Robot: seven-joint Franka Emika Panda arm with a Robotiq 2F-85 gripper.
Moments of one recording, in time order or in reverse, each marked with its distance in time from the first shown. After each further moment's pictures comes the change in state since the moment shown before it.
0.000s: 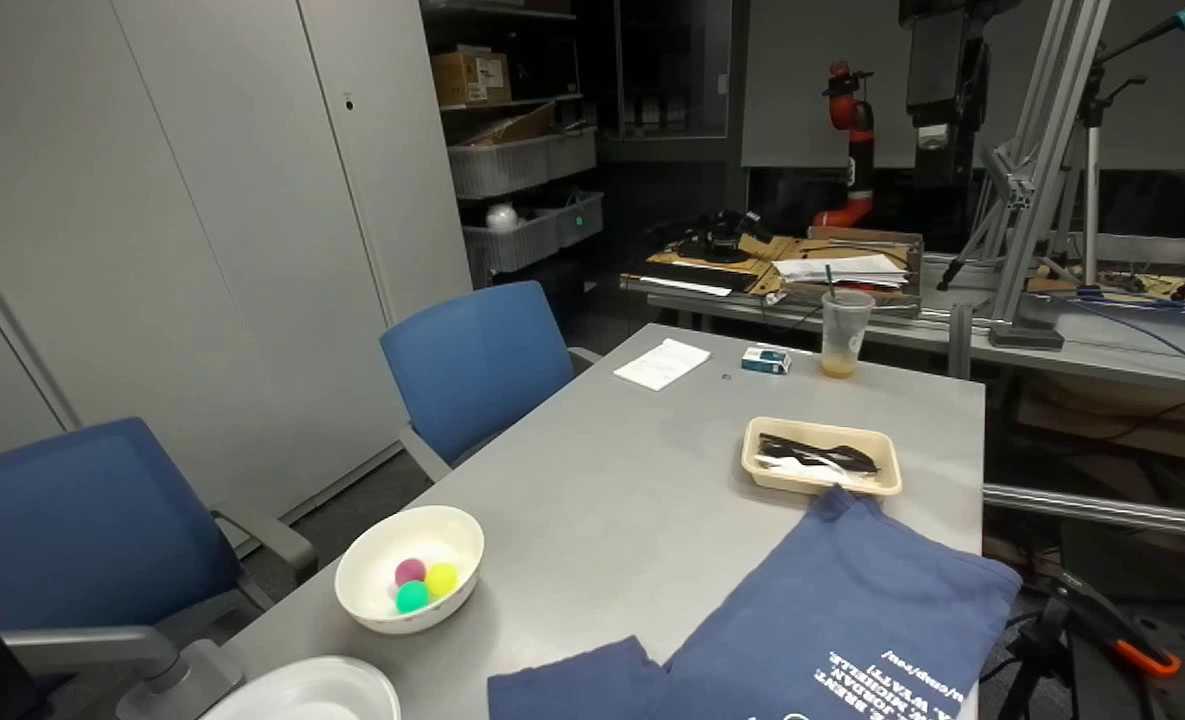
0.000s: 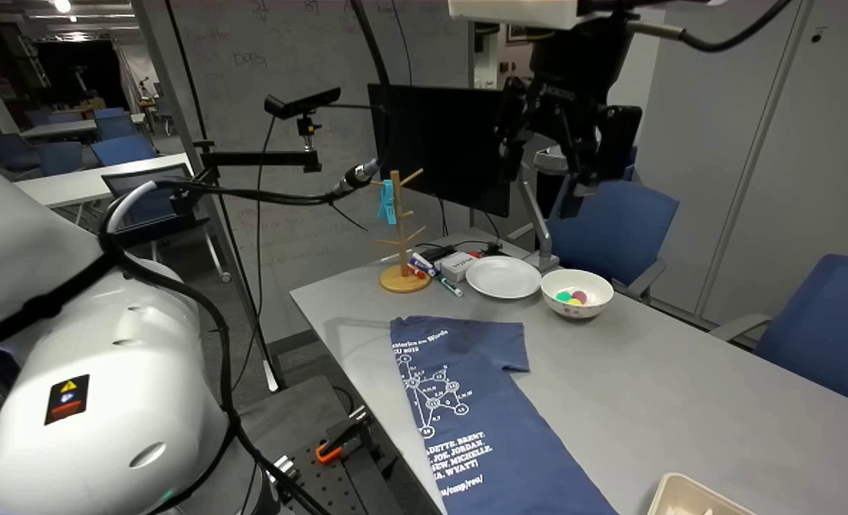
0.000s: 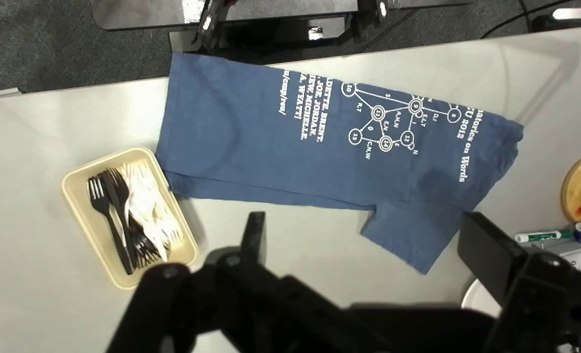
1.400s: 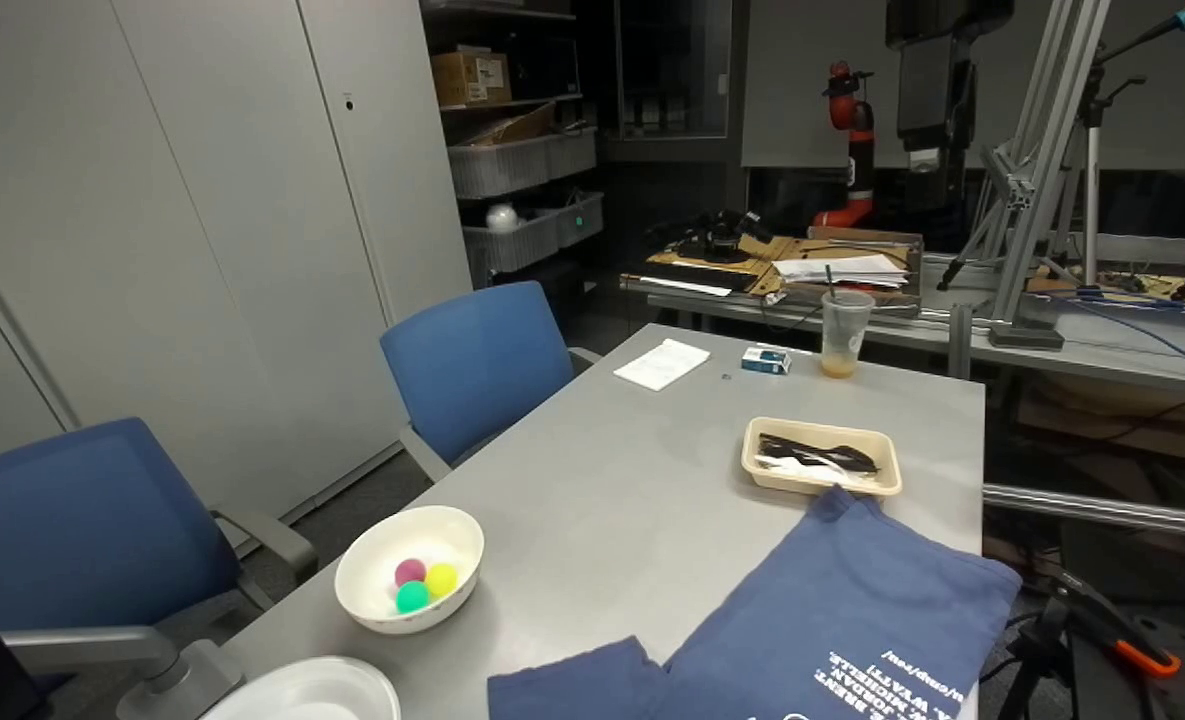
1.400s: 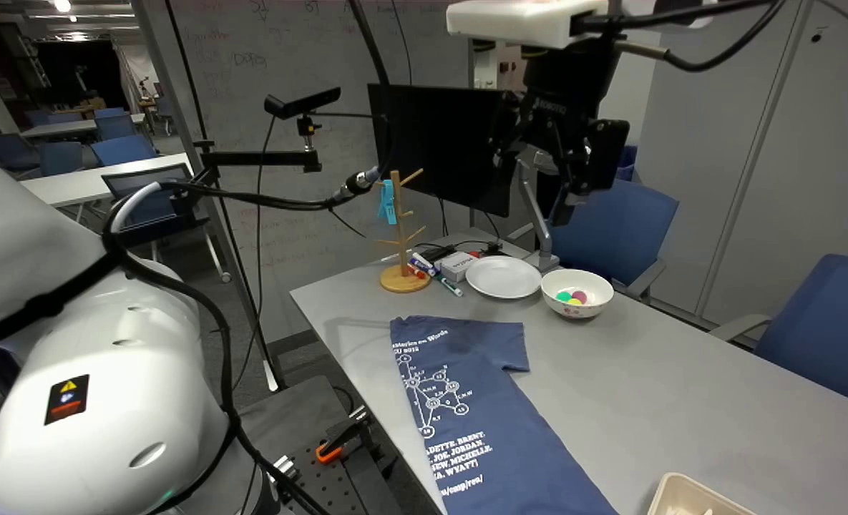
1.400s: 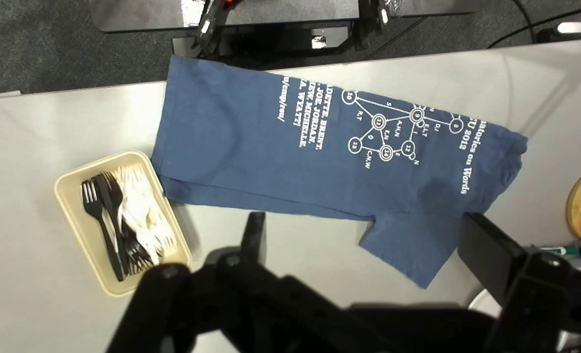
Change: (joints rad) arm 0.000 0.021 0.028 -0.014 -0.001 0.010 0.000
